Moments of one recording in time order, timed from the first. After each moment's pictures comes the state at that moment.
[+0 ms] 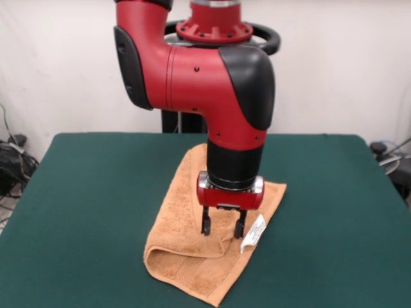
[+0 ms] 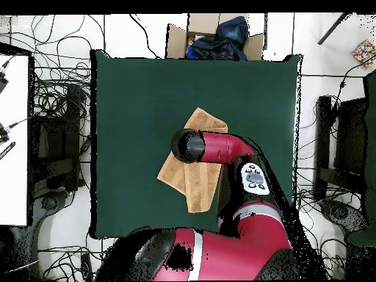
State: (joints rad) arm -0.27 -0.42 0.05 1.54 -0.17 0.39 1.71
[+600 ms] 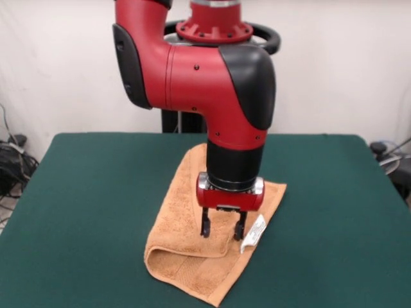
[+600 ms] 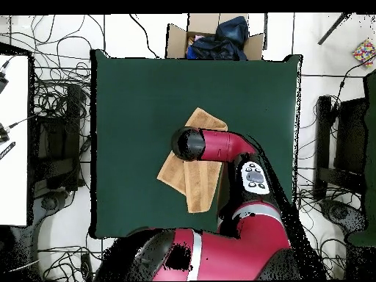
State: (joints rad) arm -0.26 -0.42 0.05 1.53 -0.17 0.39 1.71
